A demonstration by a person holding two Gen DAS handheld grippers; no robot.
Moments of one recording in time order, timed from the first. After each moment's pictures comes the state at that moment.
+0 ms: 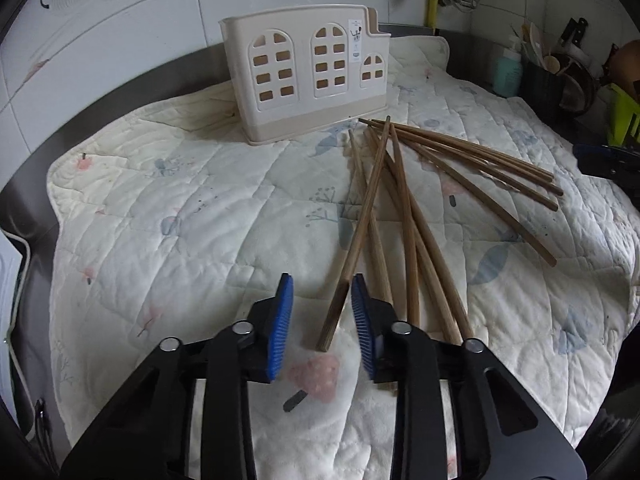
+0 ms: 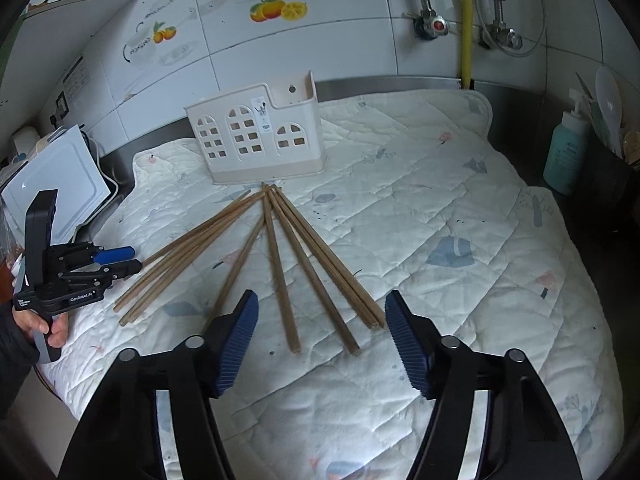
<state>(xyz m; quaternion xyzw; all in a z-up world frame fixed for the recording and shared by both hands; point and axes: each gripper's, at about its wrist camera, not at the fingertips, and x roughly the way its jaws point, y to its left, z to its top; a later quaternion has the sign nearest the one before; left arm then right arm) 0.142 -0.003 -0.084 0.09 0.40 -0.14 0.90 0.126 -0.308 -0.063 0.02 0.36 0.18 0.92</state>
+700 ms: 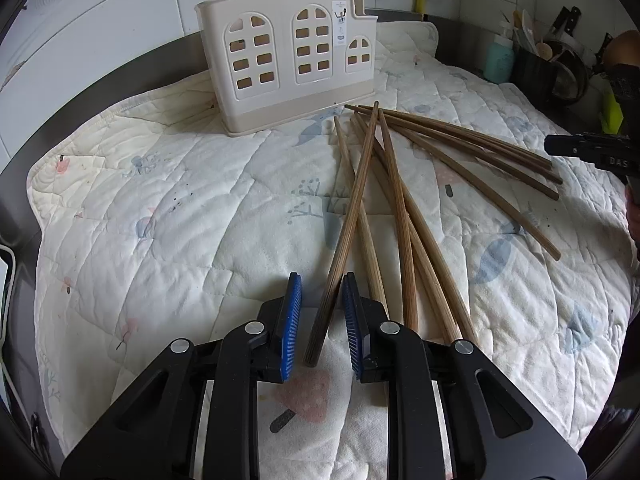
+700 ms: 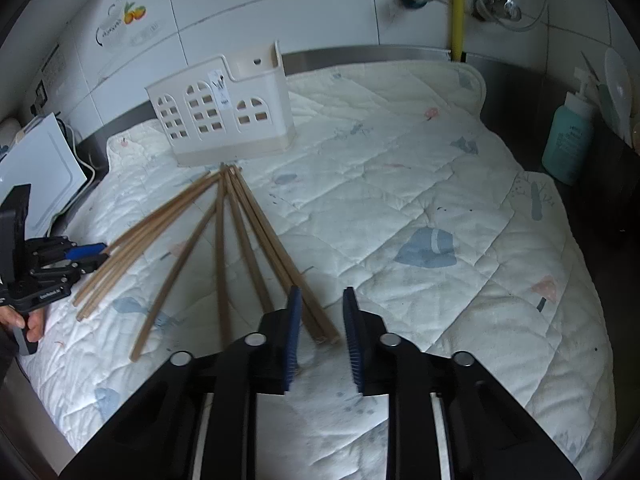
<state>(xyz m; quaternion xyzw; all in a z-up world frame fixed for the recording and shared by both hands) 0.154 -0.011 -0.094 0.10 0.41 -0.16 0.89 0.166 -0.326 -0.086 0.01 0.39 0.17 0.90</state>
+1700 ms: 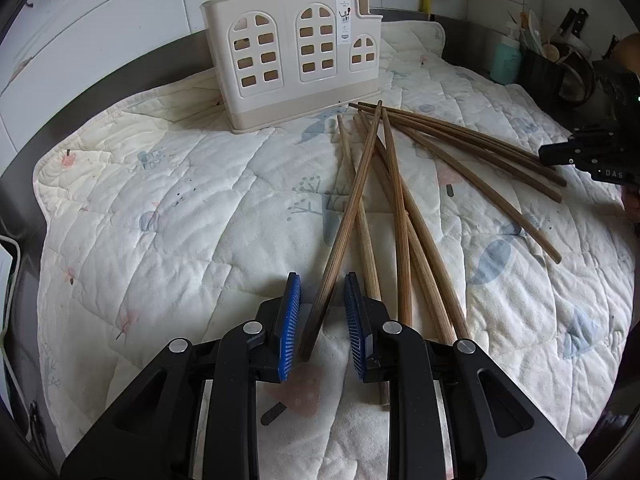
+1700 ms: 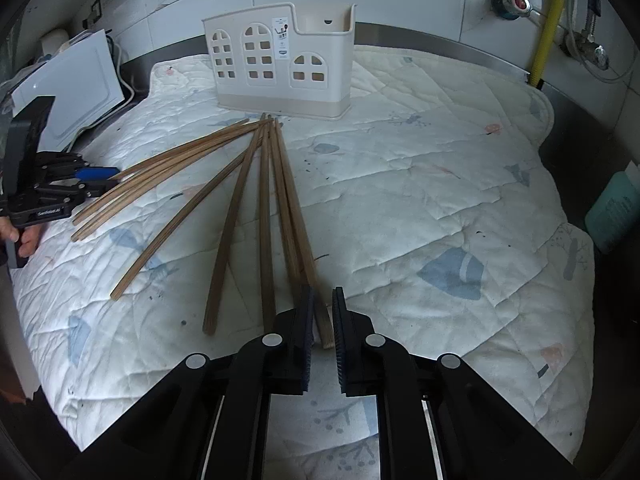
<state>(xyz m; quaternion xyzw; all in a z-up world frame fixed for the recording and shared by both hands) 0.151 -0.013 -0.093 0.09 0.42 -0.15 0.89 0.179 -0.315 -0.095 -0.12 0.41 0.26 0.87</state>
